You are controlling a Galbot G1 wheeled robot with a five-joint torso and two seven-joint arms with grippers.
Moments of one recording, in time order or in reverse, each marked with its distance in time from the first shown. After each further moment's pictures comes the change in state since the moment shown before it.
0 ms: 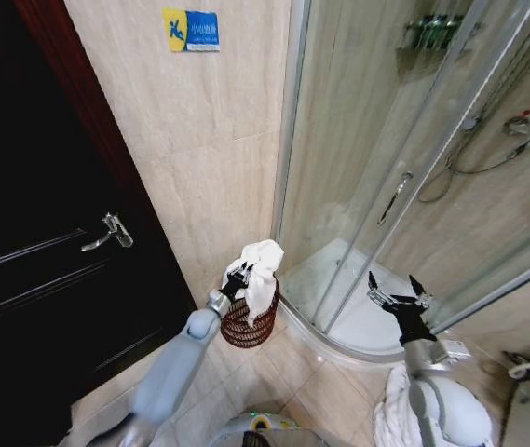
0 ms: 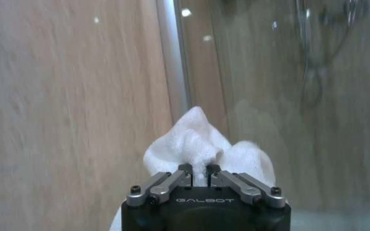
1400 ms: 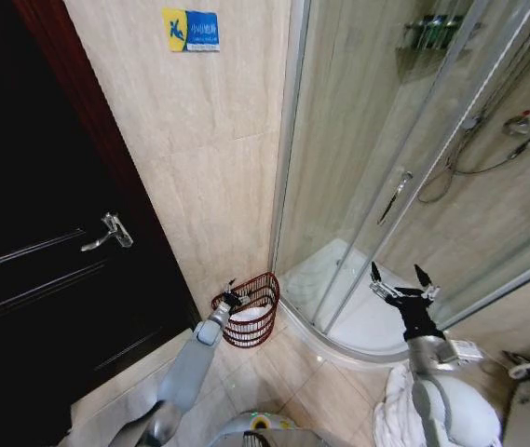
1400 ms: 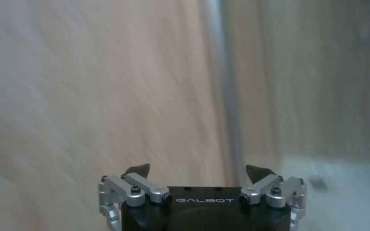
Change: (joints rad) left arm 0.149 -0.052 -0.176 -0.055 0.124 0.096 -0.088; right arm -0.003 -0.001 -0.023 0.059 0.013 0.041 -0.003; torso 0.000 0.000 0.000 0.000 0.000
